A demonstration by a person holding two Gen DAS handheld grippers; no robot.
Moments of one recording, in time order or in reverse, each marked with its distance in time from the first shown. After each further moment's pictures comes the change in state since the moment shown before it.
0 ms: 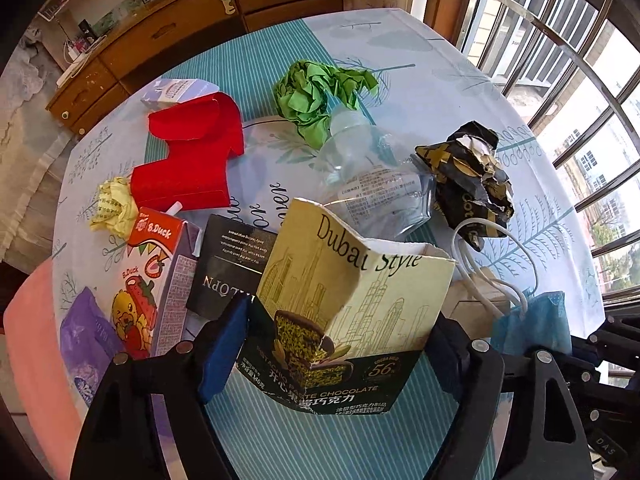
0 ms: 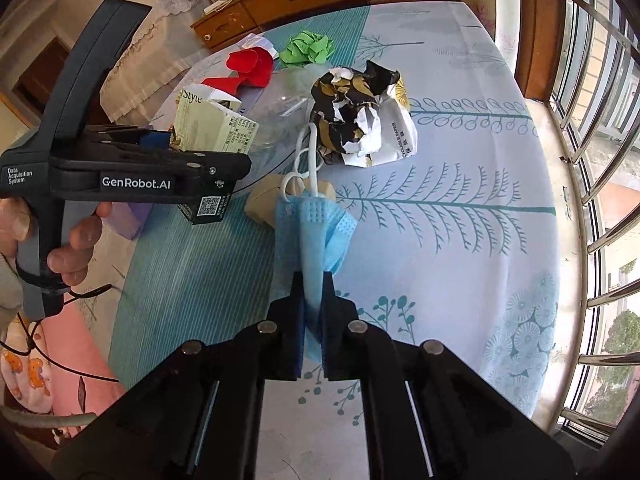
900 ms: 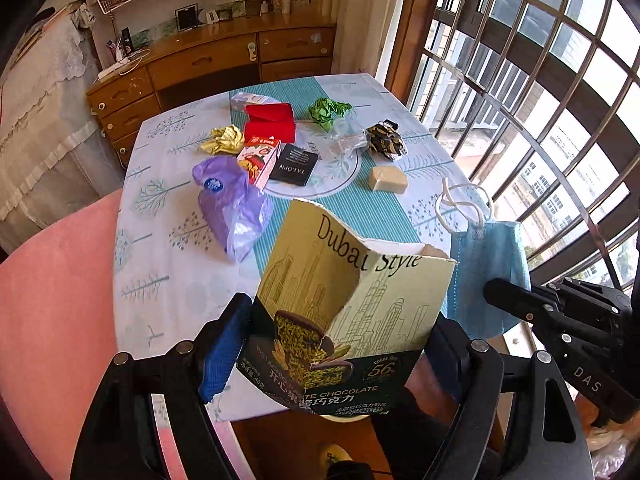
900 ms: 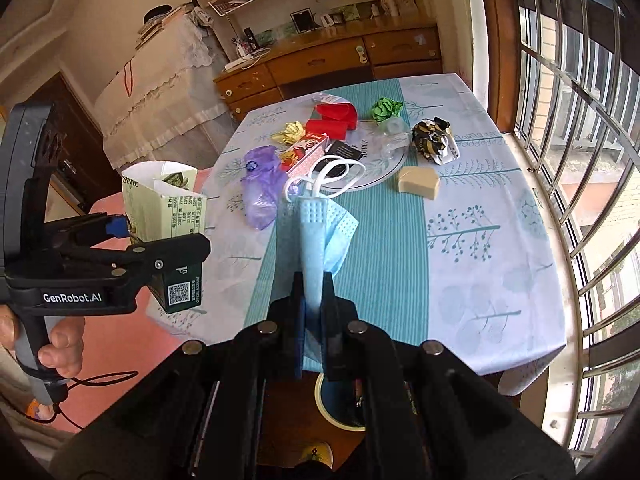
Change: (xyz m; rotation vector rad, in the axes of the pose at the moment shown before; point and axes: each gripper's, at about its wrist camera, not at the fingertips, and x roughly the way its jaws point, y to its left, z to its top) left arm -0.240 0.067 -0.265 -0.035 -0.213 -0.146; right arm -0.155 0.234 -0.136 0.052 -0.253 -0.092
